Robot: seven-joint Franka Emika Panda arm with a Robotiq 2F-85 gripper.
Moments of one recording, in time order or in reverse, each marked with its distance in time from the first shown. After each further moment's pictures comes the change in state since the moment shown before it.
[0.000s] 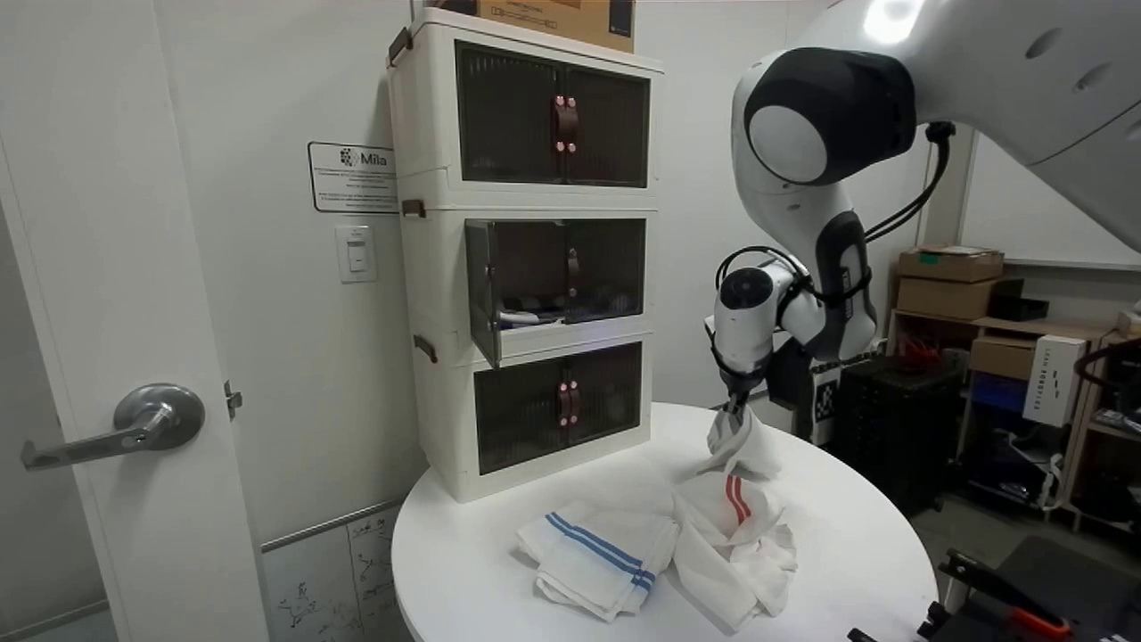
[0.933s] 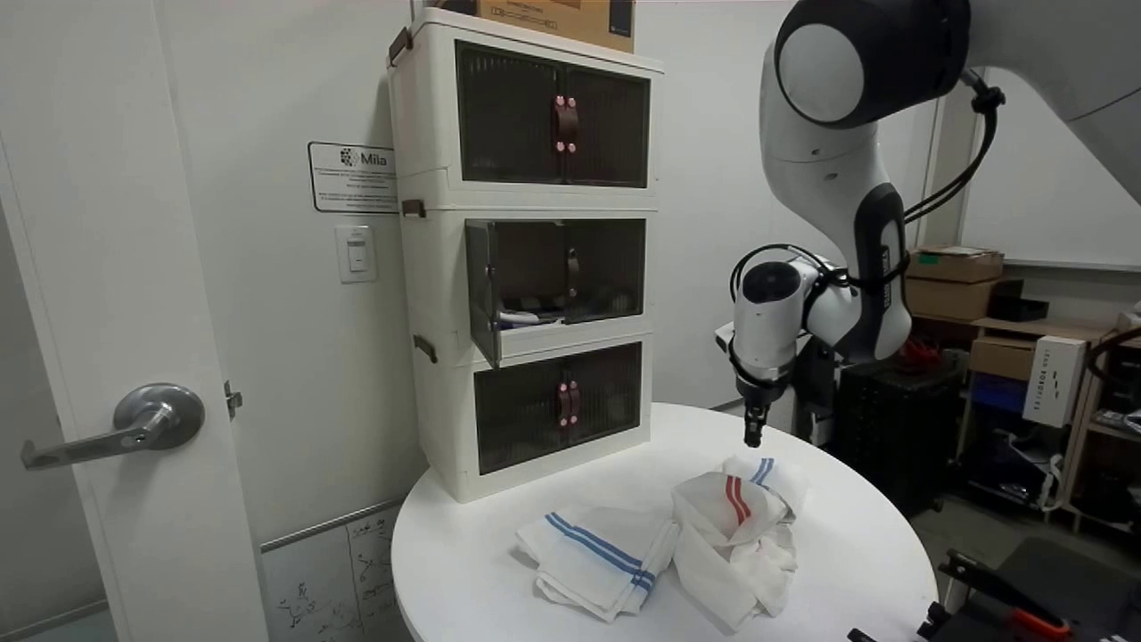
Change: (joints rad) arm 0.047 -0.140 0.000 -0.165 -0.126 0.009 -0.109
